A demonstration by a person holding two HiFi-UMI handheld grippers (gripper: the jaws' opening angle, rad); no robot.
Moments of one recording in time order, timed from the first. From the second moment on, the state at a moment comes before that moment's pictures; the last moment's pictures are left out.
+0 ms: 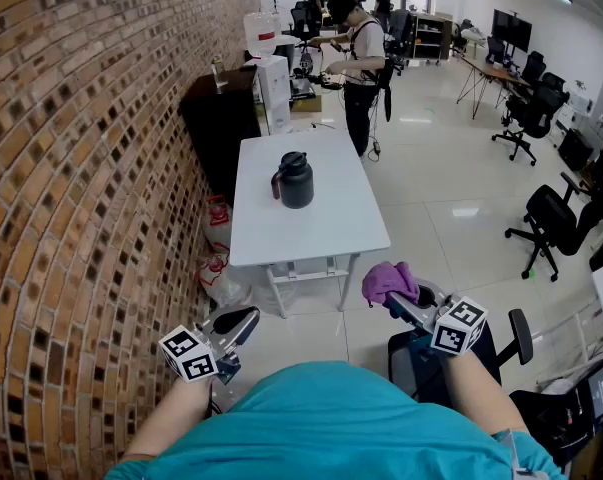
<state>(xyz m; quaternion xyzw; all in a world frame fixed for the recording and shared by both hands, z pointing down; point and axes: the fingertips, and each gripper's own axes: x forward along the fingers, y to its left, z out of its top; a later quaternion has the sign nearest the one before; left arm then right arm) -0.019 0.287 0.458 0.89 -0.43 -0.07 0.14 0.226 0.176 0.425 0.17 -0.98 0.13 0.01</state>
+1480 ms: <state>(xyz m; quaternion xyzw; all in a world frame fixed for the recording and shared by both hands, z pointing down) -0.142 -0.213 0.634 0.85 -0.43 0.23 0.20 0.075 -0.243 0.469 0.17 -0.97 0.16 0.08</state>
